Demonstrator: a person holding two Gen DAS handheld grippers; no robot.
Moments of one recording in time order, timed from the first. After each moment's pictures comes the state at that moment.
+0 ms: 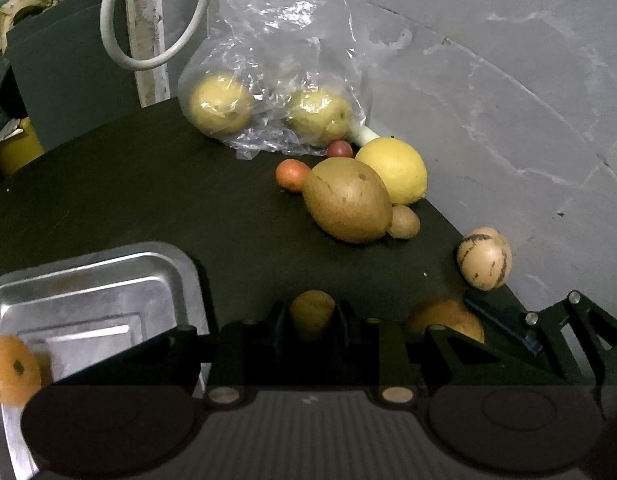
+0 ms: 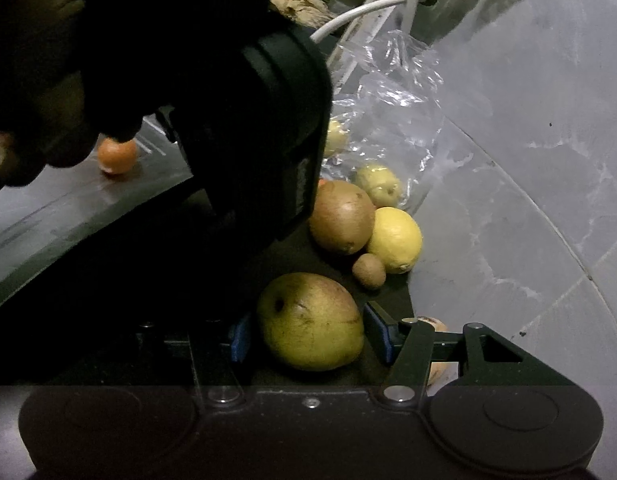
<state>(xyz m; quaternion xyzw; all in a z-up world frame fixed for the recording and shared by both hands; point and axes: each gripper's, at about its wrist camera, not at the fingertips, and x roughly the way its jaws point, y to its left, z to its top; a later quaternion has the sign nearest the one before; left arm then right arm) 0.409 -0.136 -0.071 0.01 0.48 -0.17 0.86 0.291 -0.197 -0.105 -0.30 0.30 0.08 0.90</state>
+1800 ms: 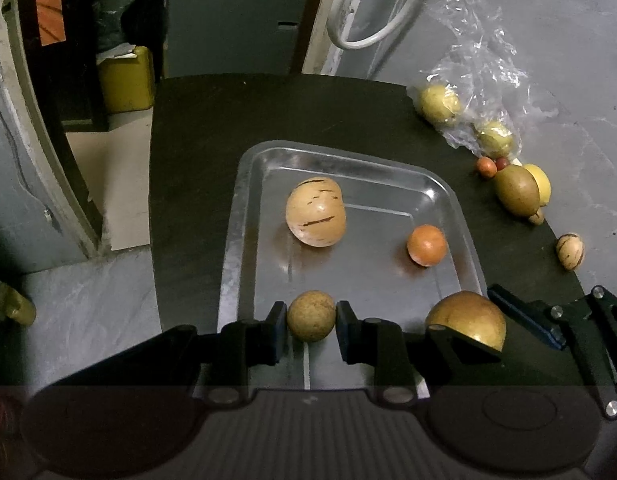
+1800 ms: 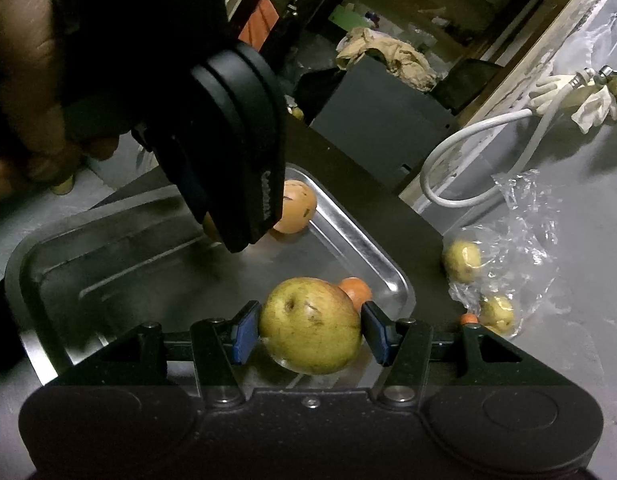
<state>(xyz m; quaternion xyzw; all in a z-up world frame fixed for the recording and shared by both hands) 0.324 0.074 -0.071 -0.10 0.48 -0.06 0.87 0.236 -0.014 -0.091 -0.36 0.27 0.17 0.87</state>
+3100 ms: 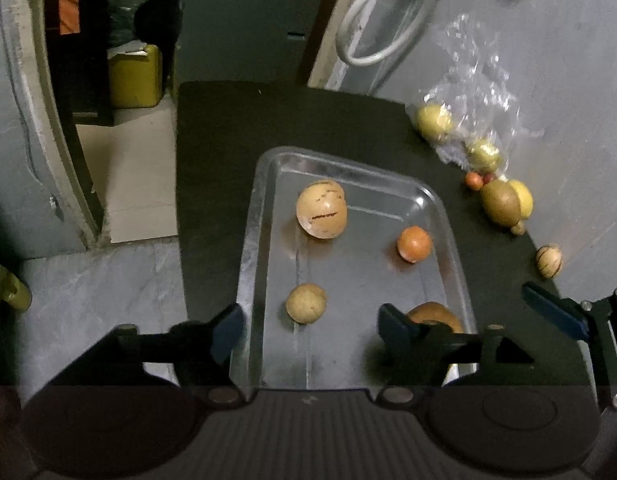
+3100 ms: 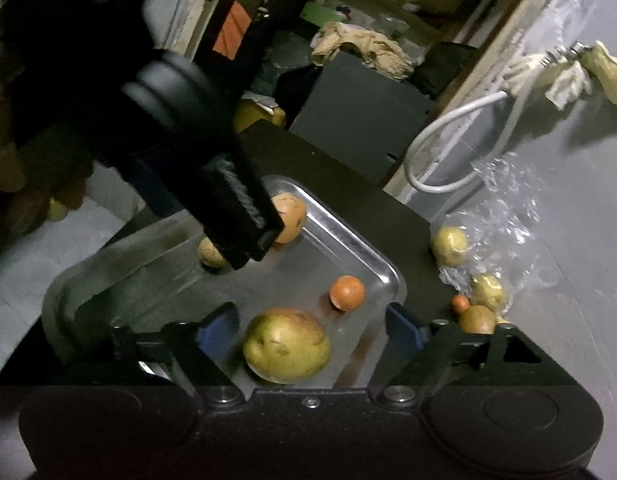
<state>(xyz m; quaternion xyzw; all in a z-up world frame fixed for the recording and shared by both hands) 0.288 0.092 -0.047 -0.14 0.46 -0.06 0.87 0.216 -0.020 -0.058 -0.31 0.29 0.14 0.89</state>
